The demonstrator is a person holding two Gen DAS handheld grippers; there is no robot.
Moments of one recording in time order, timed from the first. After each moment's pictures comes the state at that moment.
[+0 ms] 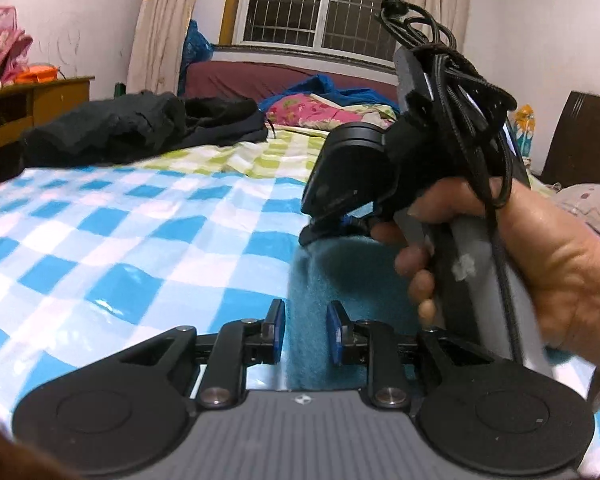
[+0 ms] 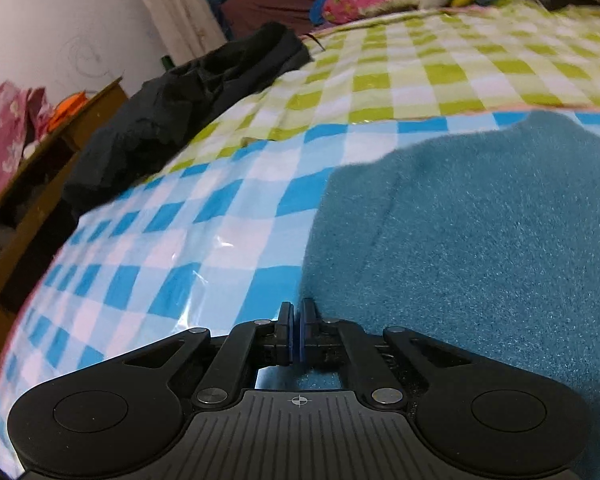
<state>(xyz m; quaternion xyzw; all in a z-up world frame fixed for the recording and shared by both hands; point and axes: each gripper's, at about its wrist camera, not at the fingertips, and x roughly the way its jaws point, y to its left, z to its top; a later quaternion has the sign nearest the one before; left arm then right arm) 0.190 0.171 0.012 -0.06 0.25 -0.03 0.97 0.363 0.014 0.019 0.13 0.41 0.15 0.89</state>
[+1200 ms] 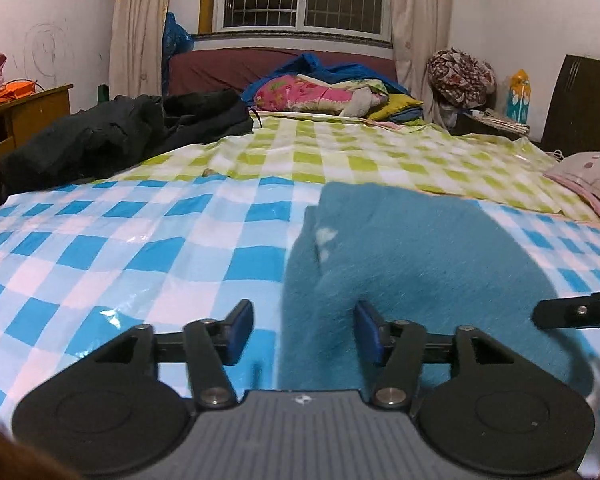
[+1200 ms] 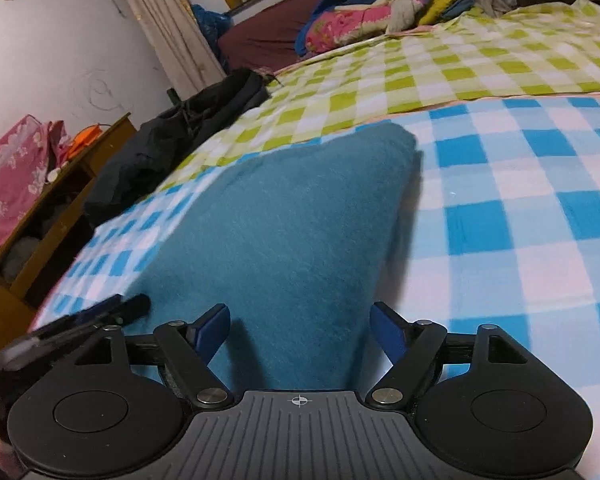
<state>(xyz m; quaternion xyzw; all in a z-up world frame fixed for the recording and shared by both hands) 0.228 0.160 0.028 -0.02 0.28 -0.05 0.96 0.242 -0.178 0.024 0.16 0.37 0.16 0.90</state>
